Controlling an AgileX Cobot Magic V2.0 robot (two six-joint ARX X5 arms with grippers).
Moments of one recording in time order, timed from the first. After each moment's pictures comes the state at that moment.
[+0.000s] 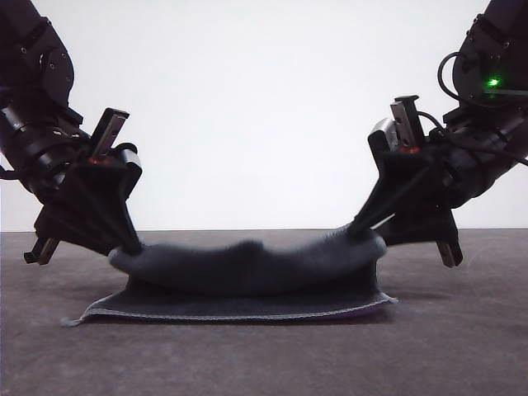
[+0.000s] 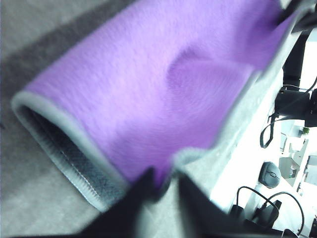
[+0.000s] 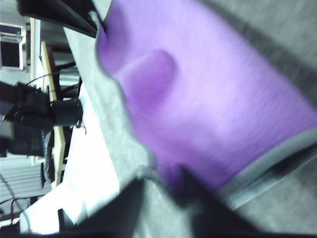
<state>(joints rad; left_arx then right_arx) -0.18 2.00 1.37 -1.17 0.84 0.39 0.20 1.94 1.22 -0.97 -1.08 -0.35</state>
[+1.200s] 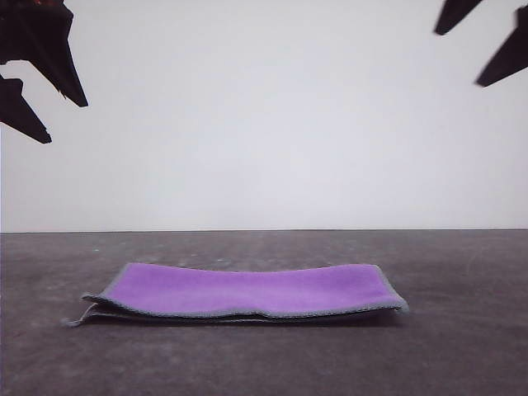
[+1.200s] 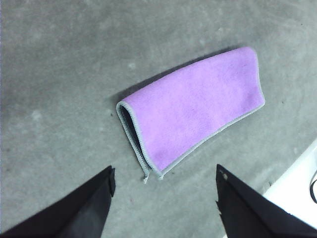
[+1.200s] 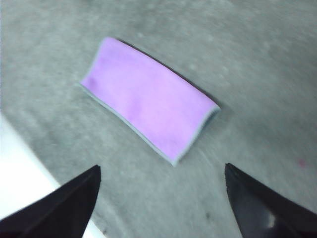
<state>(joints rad) -0.05 1.53 1.41 -1.17 0.60 0.25 0.14 1.16 1.17 -1.05 -0.58 -0.17</state>
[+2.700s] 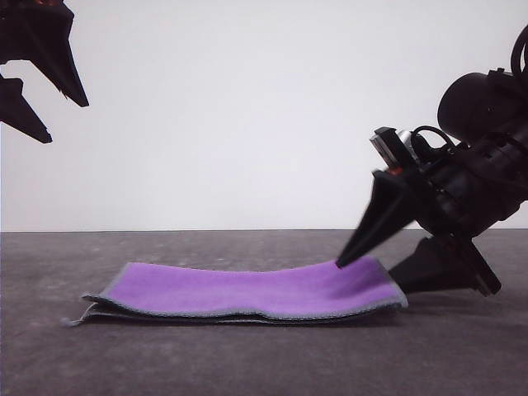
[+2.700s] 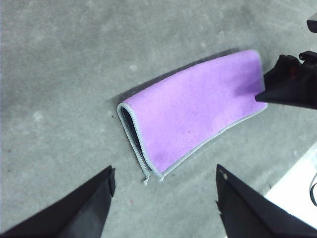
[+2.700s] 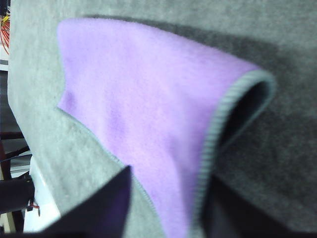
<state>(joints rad) -0.05 1.53 1.41 -1.16 0.60 0.25 0.29 1.63 0.72 -0.08 -0.82 0.40</state>
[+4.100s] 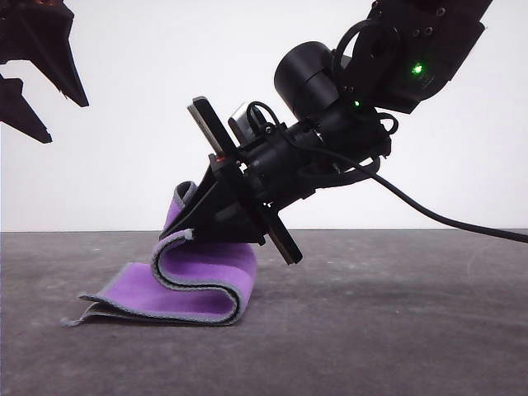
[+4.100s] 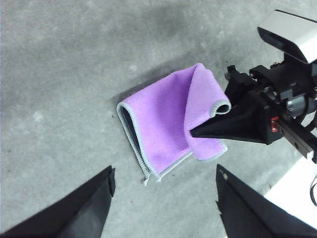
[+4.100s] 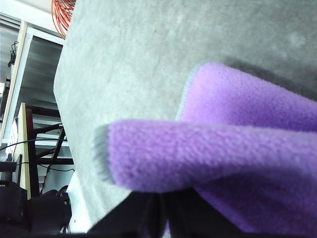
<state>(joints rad) -0.05 1.53 1.41 -1.16 0.60 0.25 0.66 1.88 1.03 0.18 -0.76 0.63</state>
